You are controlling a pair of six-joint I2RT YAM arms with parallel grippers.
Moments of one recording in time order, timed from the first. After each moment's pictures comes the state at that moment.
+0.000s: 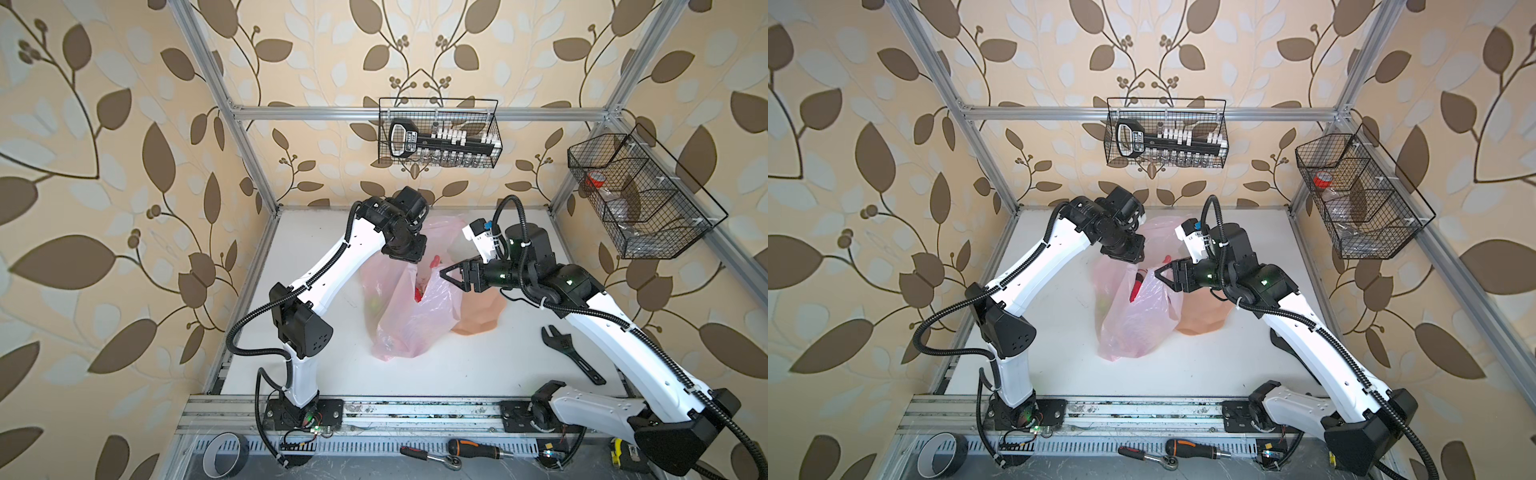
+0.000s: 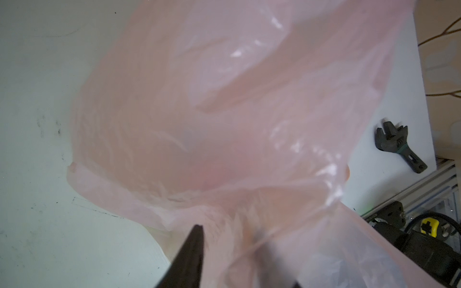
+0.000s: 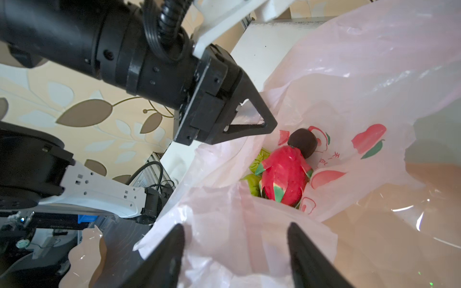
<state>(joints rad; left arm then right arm) -0.64 1.90 2.12 -1.33 0.09 -0.34 0.52 1.16 1.25 -0.68 -0.45 0.38</state>
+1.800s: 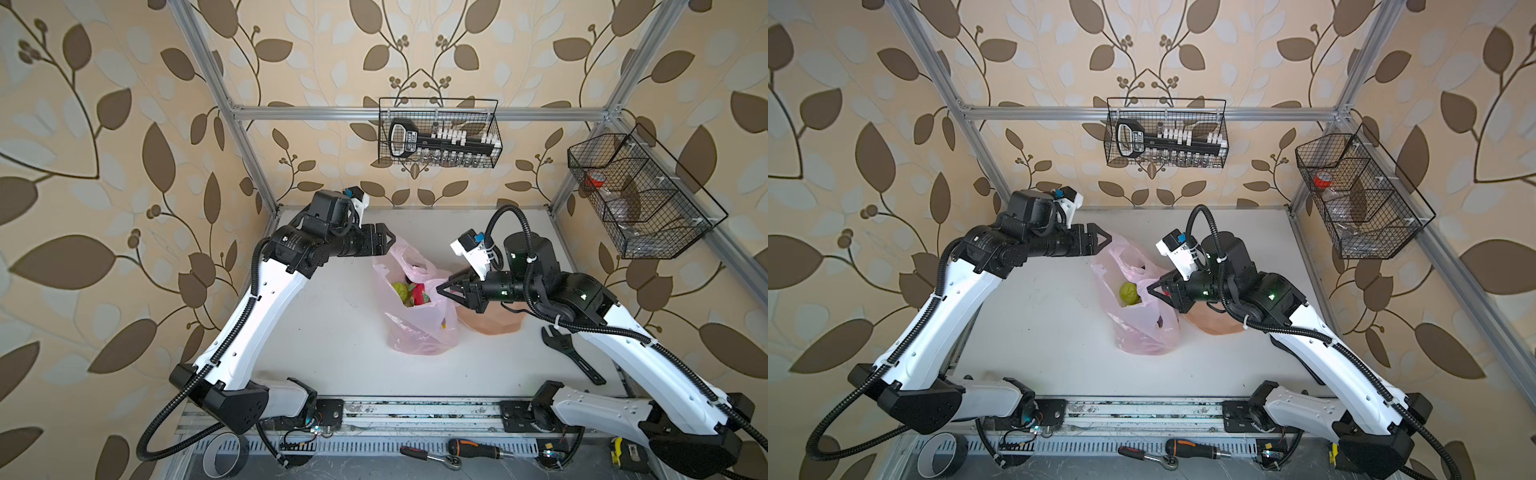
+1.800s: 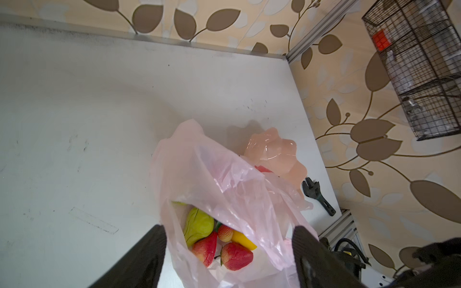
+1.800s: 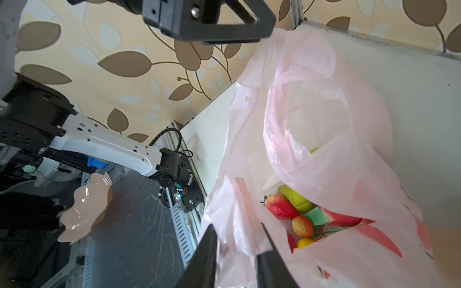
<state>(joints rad) -0.43 1.34 1.68 -0.98 0.26 -0.43 0.70 1.09 1.32 -0.75 -0.42 0.24</state>
